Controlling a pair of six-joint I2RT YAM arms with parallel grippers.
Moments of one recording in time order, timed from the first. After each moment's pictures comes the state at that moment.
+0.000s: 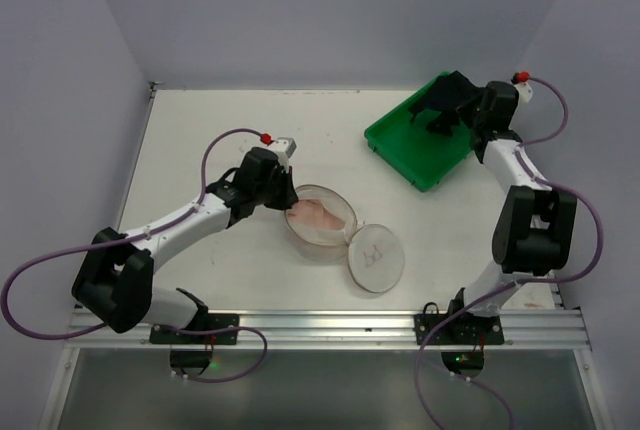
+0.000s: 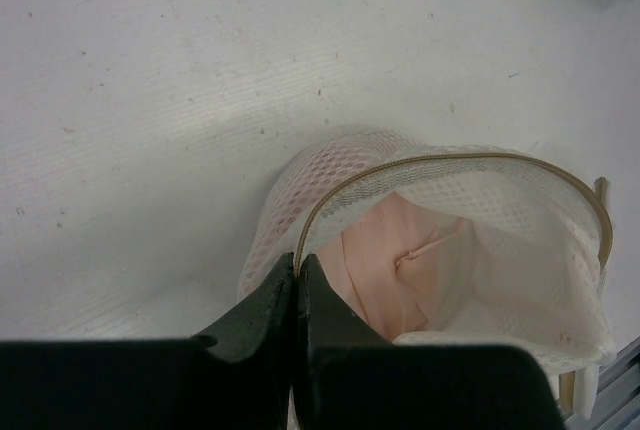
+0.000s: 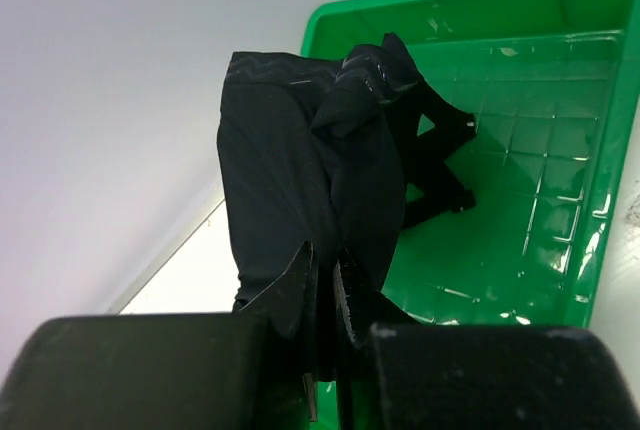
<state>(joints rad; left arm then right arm) -0.57 1.38 0.85 -0.21 0.08 -0.39 -0.11 1.68 1.23 0.08 0.12 0.76</state>
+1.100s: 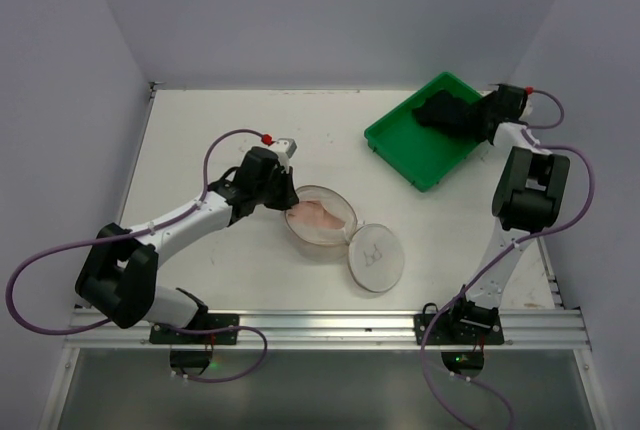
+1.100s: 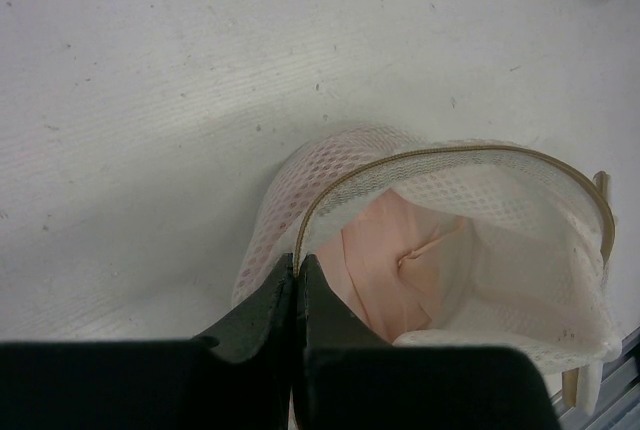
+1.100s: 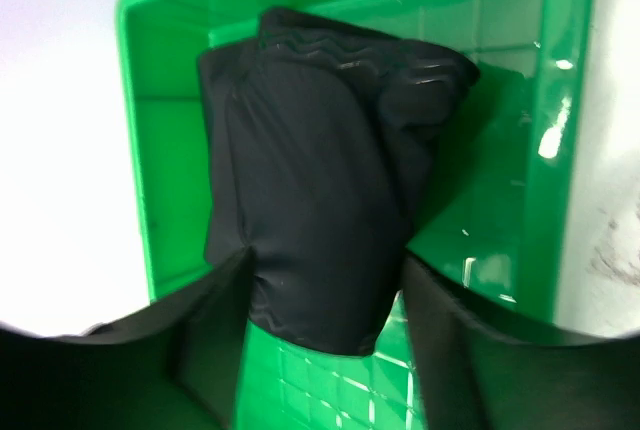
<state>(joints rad) -0.56 1.41 0.85 -0.20 0.12 -0.39 -0.25 2.08 1.52 -0.09 -0.07 0.87</state>
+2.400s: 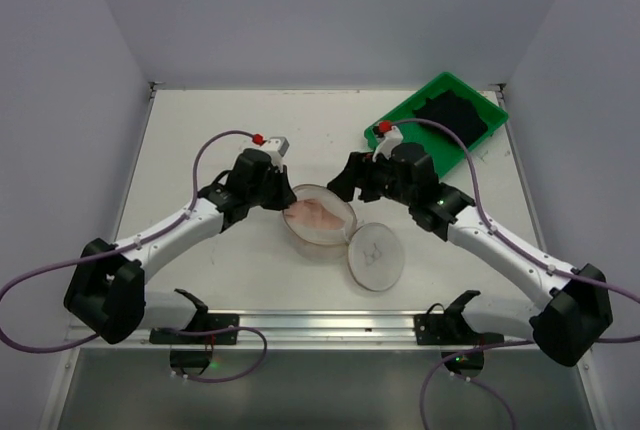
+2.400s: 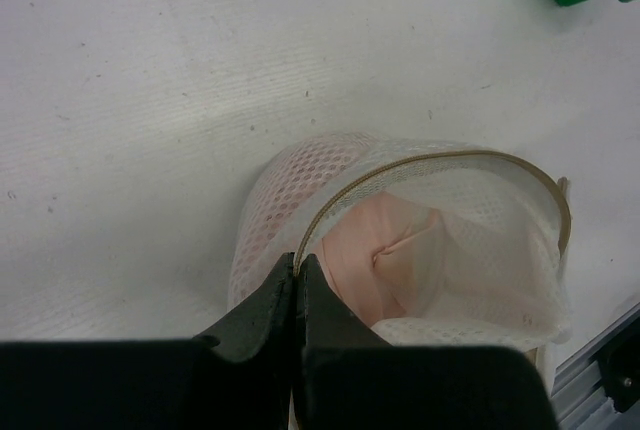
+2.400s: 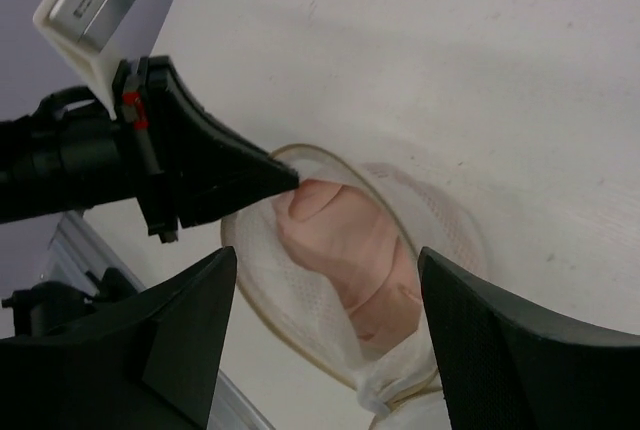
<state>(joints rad) -0.56 1.33 0.83 -0.20 0.10 -0.45 0.61 1.17 0.92 -0.16 -0.15 0.55</state>
